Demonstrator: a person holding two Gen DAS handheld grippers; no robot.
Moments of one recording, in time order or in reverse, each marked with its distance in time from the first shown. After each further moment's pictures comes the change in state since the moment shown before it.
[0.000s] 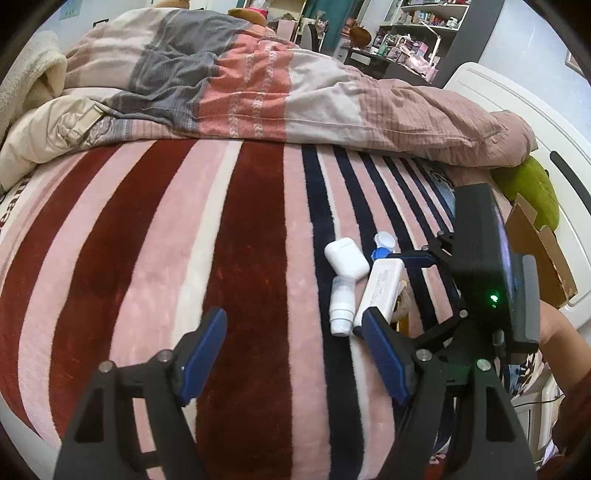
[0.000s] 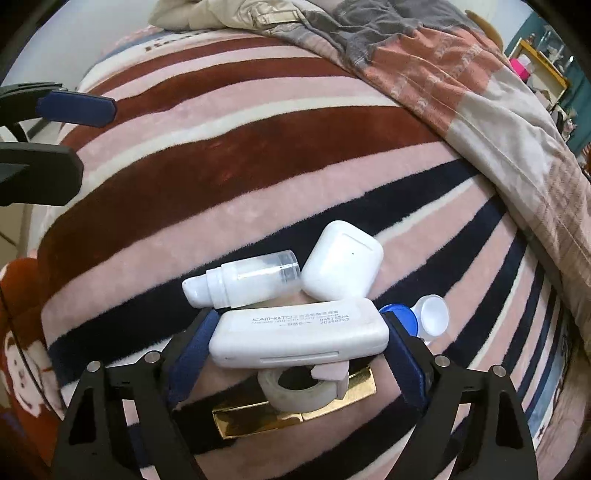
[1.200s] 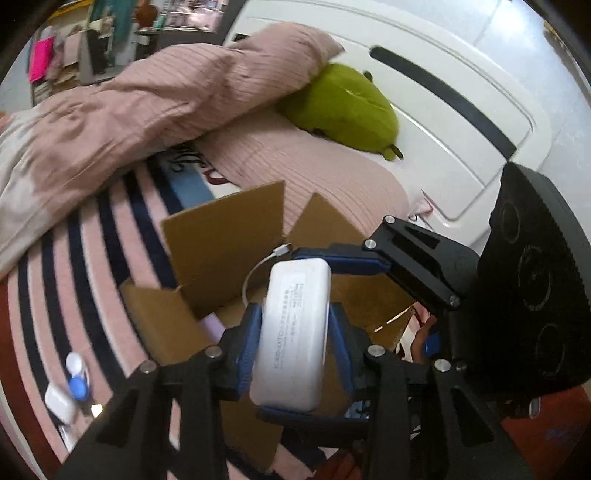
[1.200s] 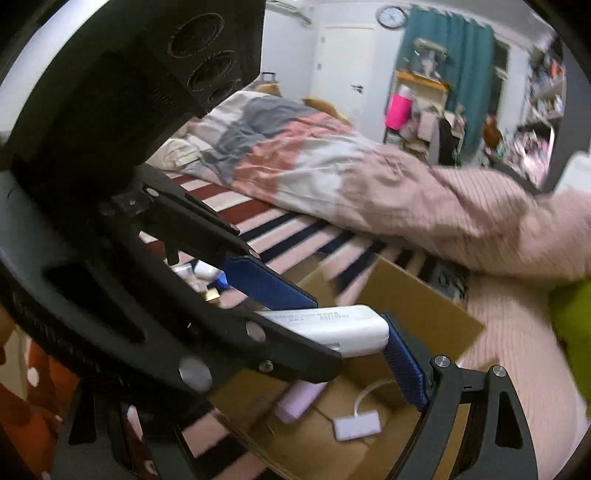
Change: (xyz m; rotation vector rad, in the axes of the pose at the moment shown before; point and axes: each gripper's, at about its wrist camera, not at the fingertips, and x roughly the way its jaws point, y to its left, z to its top) left arm 0.033 -0.347 0.074 0.503 0.196 -0.481; right arm -0.235 -0.121 -0.178 0.303 -0.417 -0.142
